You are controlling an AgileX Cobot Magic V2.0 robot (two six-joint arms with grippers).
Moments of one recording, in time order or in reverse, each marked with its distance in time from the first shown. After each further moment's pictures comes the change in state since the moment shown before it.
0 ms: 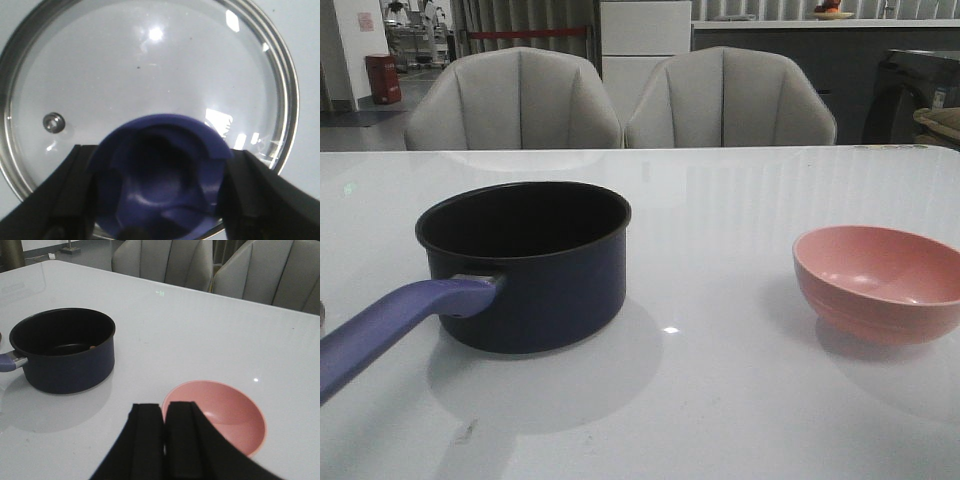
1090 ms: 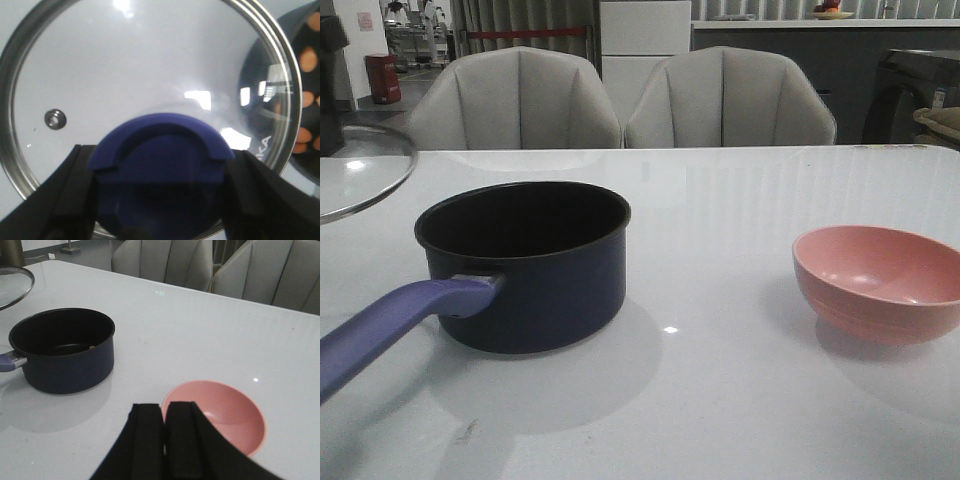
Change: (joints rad) left arm -0.262 -0.045 -0.426 0.117 0.268 0.042; right arm 0.000 0.000 0.000 0.000 0.000 0.000
